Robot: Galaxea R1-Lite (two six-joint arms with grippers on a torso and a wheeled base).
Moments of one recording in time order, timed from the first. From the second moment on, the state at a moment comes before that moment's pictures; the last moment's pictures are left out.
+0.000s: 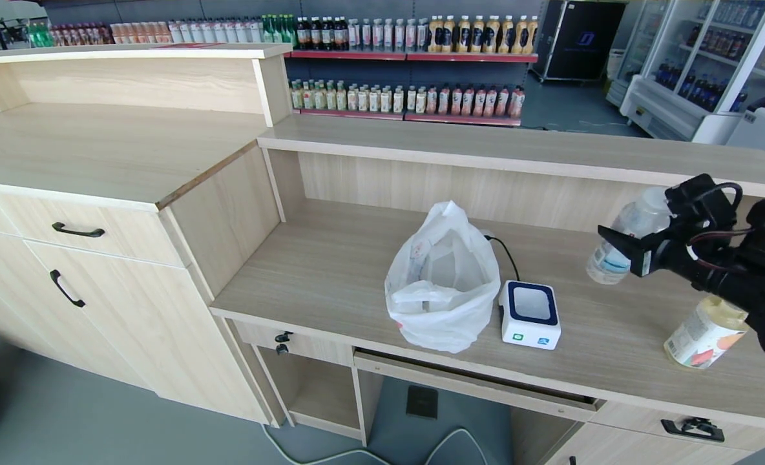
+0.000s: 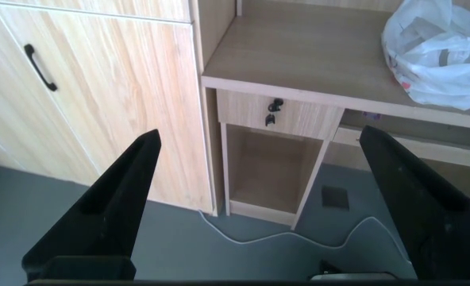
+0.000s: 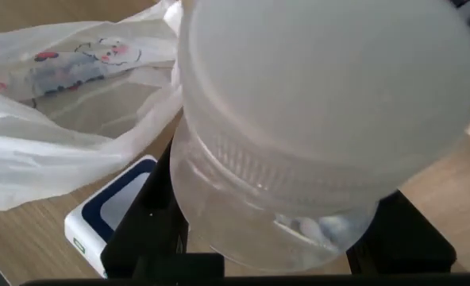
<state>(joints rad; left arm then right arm) 0.00 0.00 0.00 0.00 -0.02 0.00 -0.11 1.81 -0.70 -1.12 0.33 -0.36</state>
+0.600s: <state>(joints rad) 0.00 0.00 0.00 0.00 -0.02 0.00 -0.13 1.56 -0.60 -0.76 -0.38 -0.22</state>
